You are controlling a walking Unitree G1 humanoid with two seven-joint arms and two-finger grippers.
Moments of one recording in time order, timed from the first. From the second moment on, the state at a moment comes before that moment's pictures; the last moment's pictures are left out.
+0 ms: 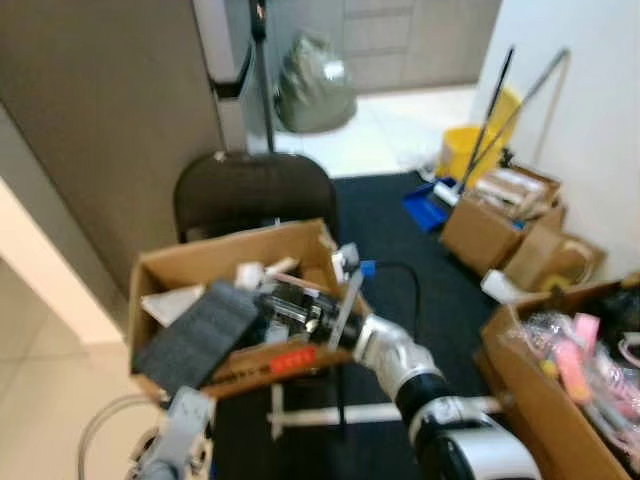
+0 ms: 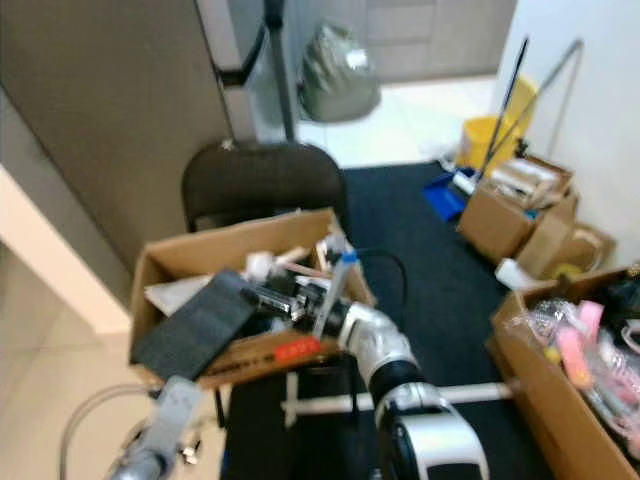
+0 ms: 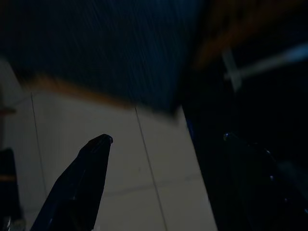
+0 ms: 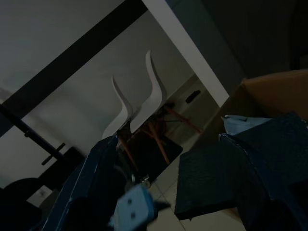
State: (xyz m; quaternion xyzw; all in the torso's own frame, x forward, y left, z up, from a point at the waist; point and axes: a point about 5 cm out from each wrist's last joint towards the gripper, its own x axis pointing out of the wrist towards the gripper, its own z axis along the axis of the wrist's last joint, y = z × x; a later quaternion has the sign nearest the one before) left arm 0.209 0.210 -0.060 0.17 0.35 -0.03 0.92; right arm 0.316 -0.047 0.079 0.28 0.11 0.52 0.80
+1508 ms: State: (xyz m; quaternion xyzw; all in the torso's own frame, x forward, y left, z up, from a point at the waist) left arm 0.250 0.139 -0.015 -0.03 0.17 -0.32 0.93; right arm 0.385 -0.026 0.336 0.02 -0.19 0.39 0.90
